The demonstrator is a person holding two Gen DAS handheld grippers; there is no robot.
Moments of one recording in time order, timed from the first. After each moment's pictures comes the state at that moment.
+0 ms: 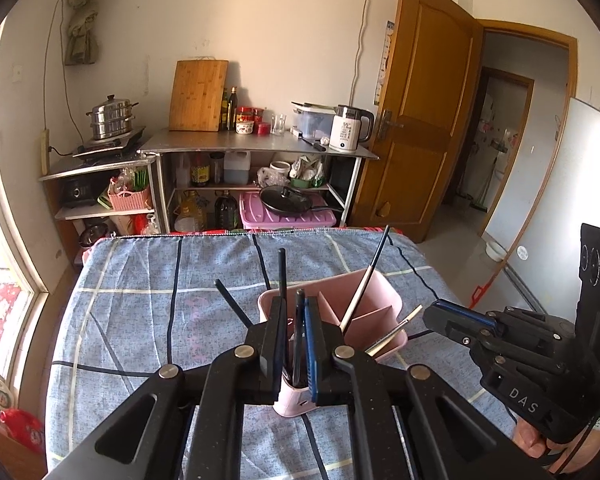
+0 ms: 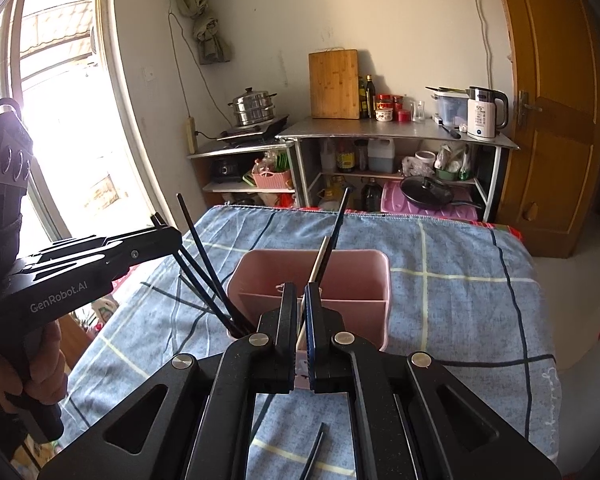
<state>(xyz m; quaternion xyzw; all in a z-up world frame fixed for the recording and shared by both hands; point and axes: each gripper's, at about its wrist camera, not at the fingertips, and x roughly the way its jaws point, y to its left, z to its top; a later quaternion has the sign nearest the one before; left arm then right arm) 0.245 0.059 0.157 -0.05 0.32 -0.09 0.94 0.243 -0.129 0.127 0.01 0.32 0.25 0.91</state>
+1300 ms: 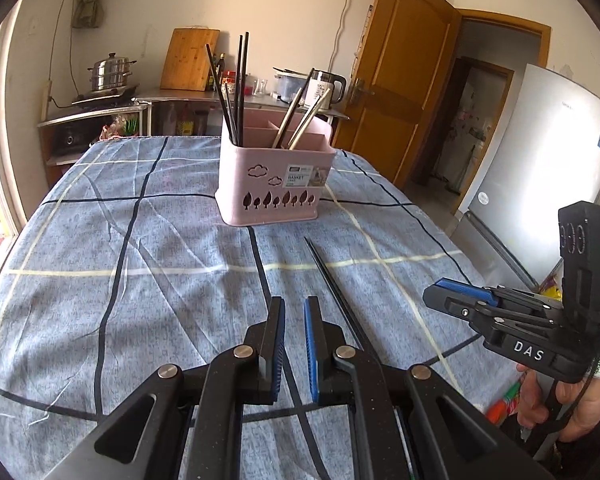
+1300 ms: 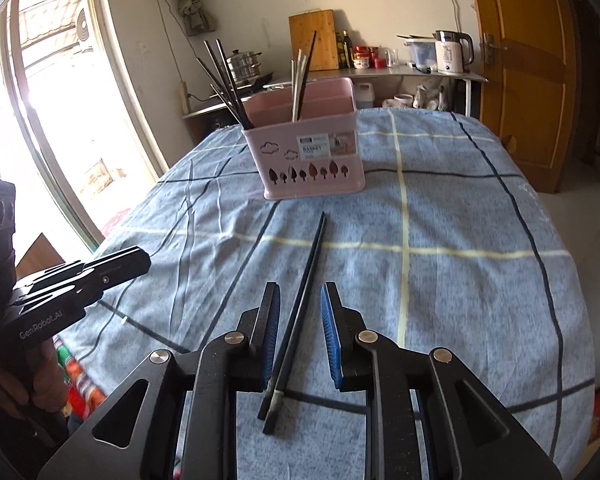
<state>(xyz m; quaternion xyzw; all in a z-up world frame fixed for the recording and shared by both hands) 0.042 0.023 0.034 -0.08 0.34 -0.12 0.93 0.074 -0.190 0.025 0.03 0.38 0.23 0.89</state>
